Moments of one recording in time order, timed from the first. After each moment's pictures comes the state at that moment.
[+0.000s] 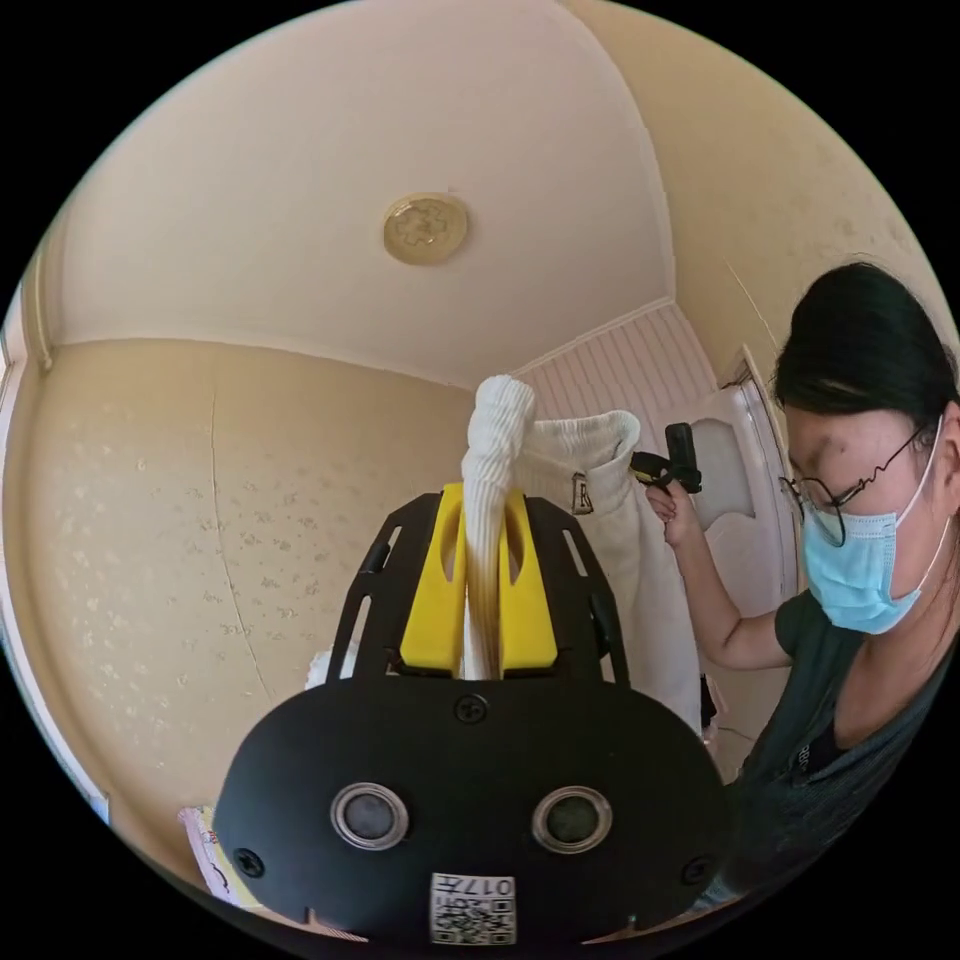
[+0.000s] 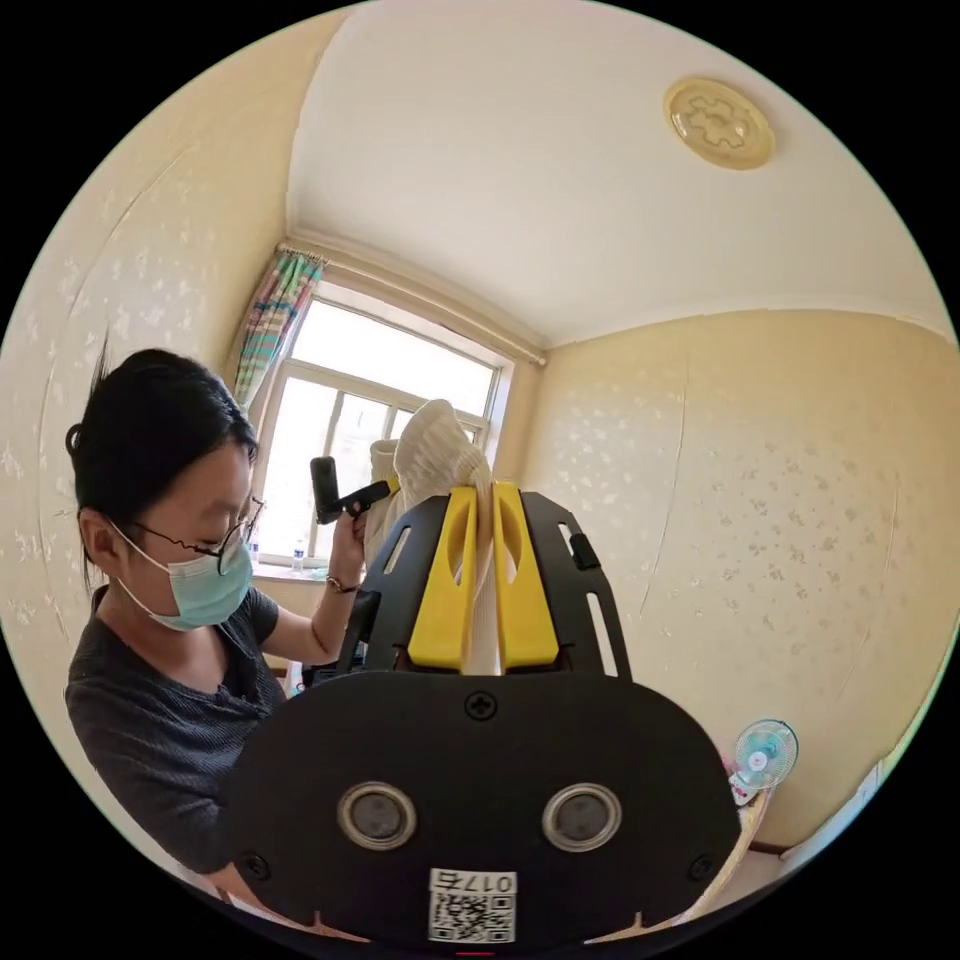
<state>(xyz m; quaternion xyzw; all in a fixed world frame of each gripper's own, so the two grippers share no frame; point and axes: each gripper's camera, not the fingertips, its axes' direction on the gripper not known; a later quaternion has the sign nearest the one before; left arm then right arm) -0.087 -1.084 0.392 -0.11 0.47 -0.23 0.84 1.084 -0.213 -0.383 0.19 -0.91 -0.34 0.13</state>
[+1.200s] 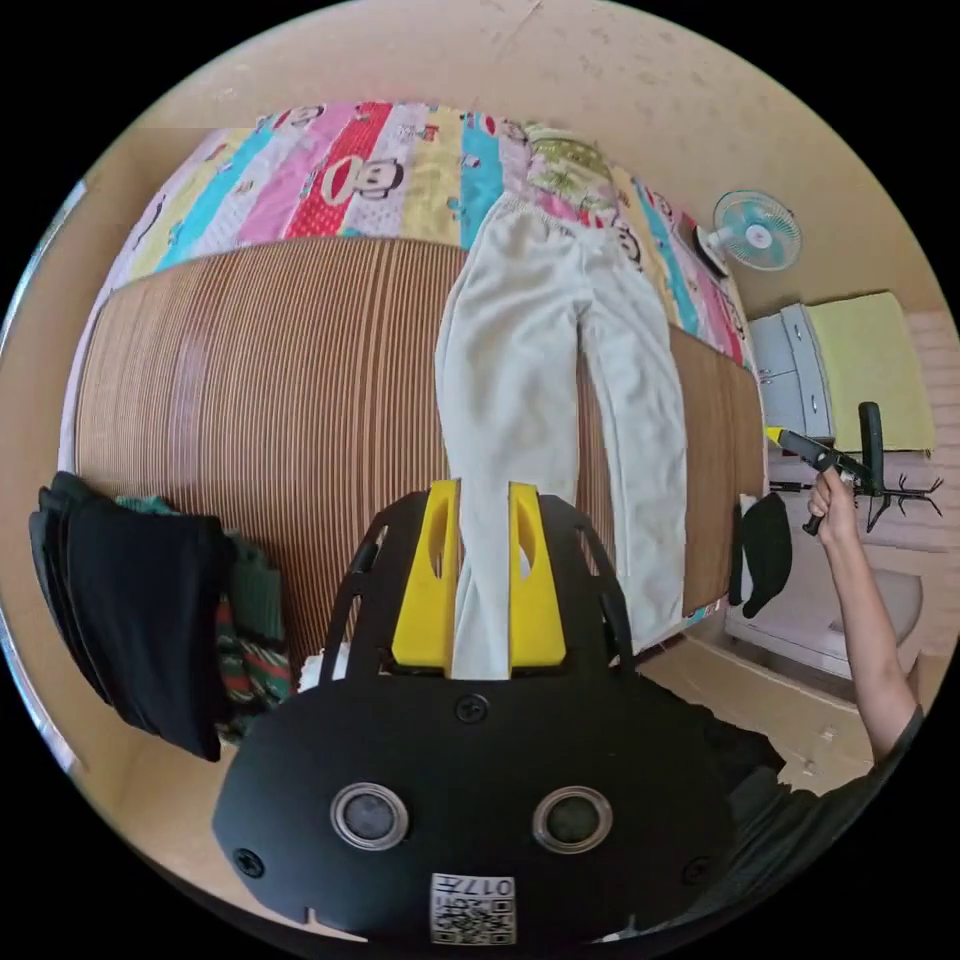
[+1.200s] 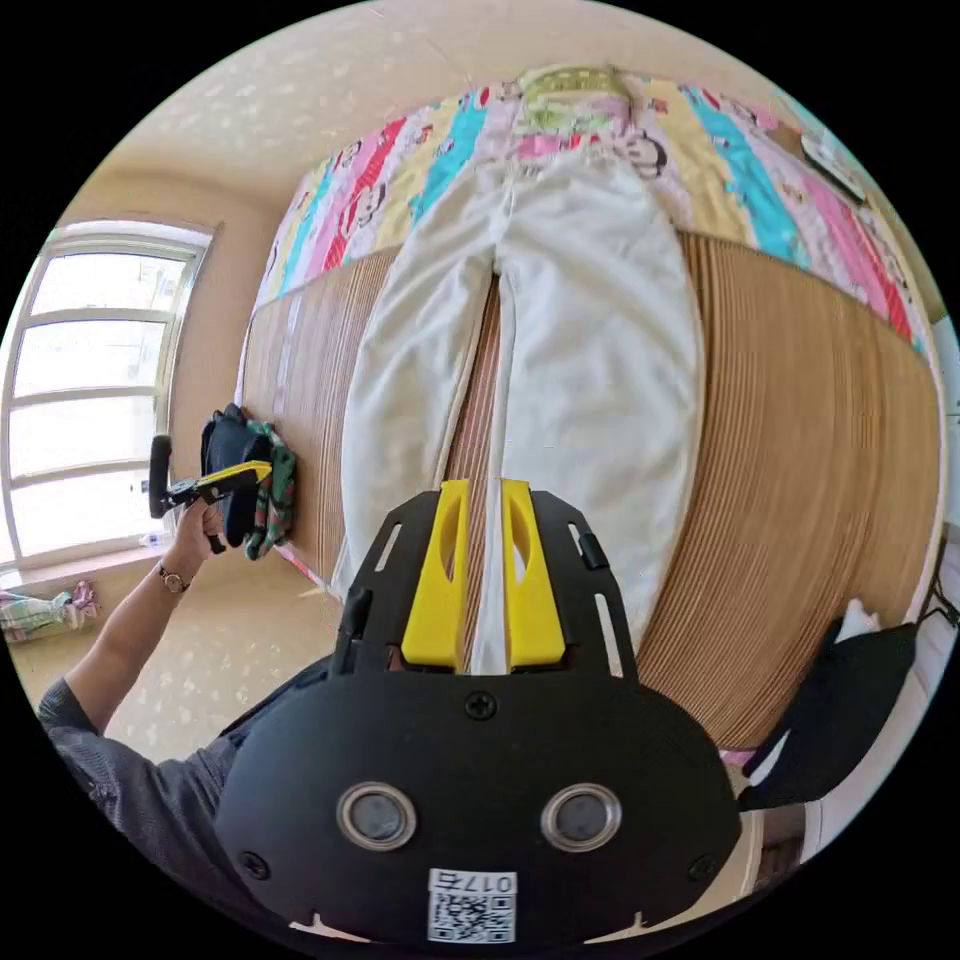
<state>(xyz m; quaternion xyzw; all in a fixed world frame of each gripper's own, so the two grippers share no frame) 0.125 -0.255 0.452 -0.88 0.26 -0.21 0.35 0.252 0.041 -0.222 -0.39 -0.47 -0.71 0.35</state>
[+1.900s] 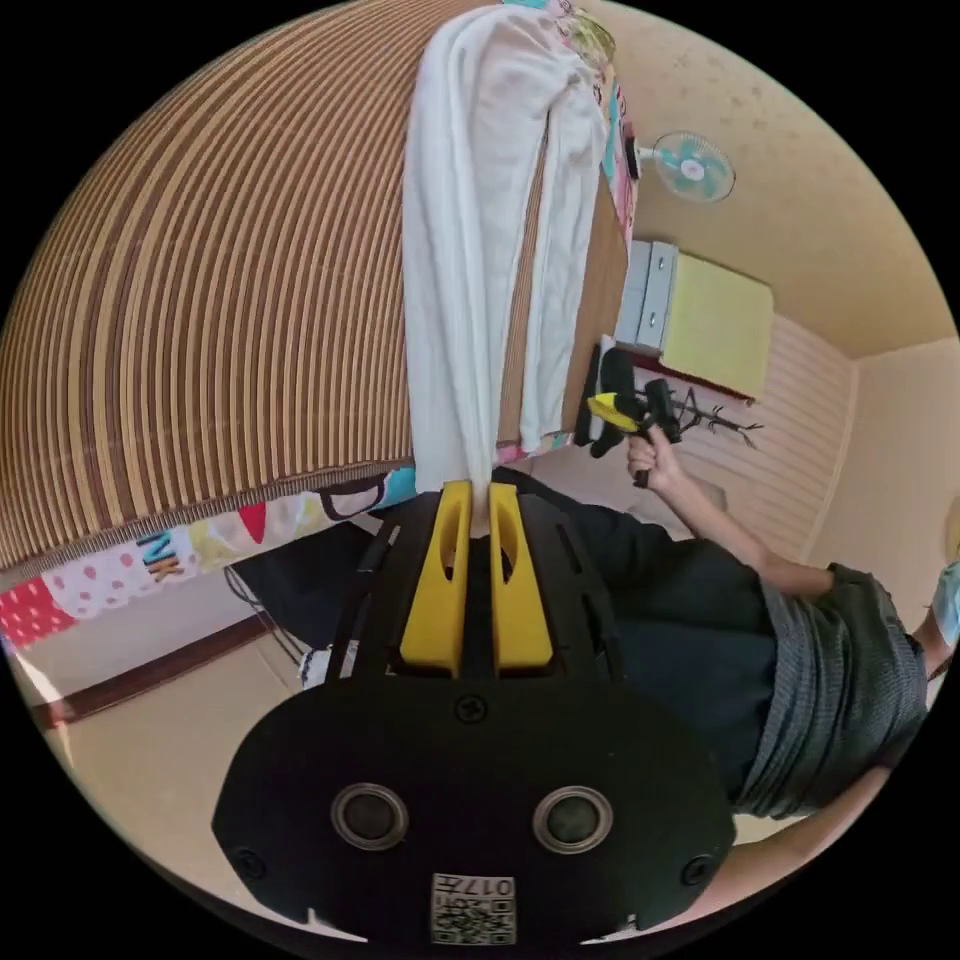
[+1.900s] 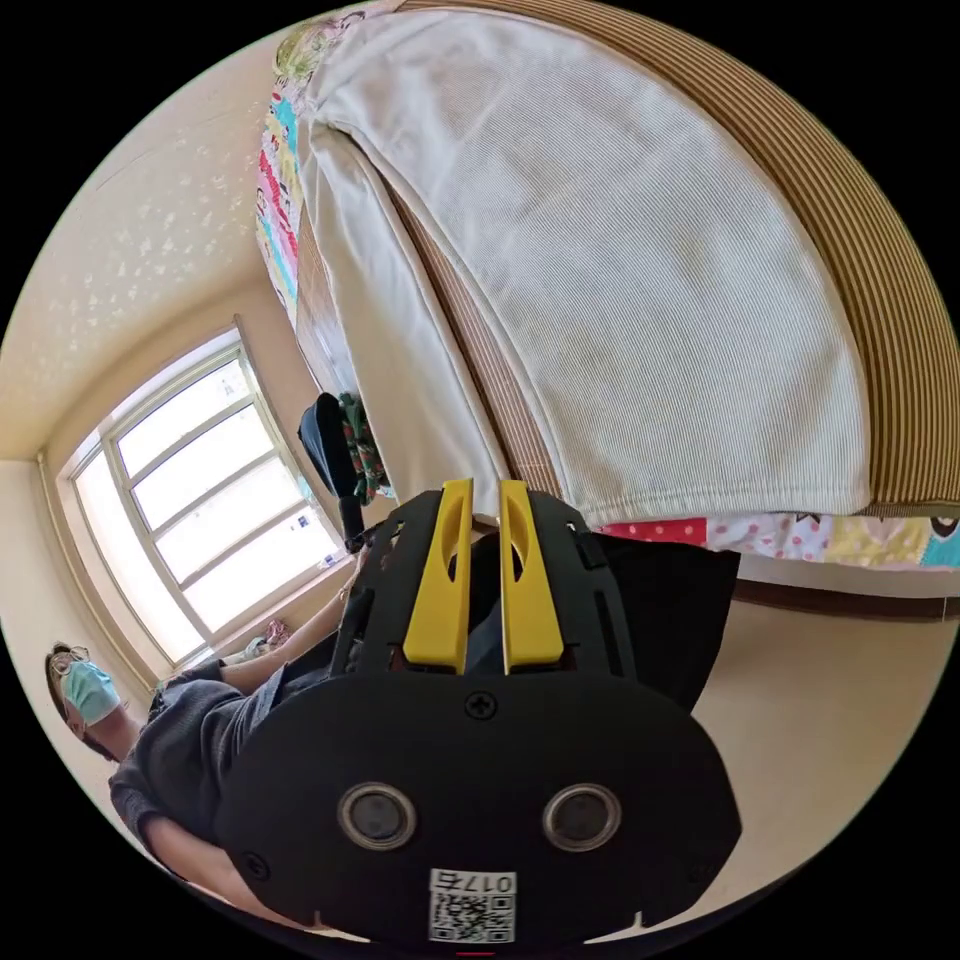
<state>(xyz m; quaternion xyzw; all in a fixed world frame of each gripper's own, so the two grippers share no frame) 0.046 -0.194 0.266 -0.77 0.37 -0.50 0.11 0.254 -0.149 -0.077 -0.68 -0.42 -0.51 0.32</state>
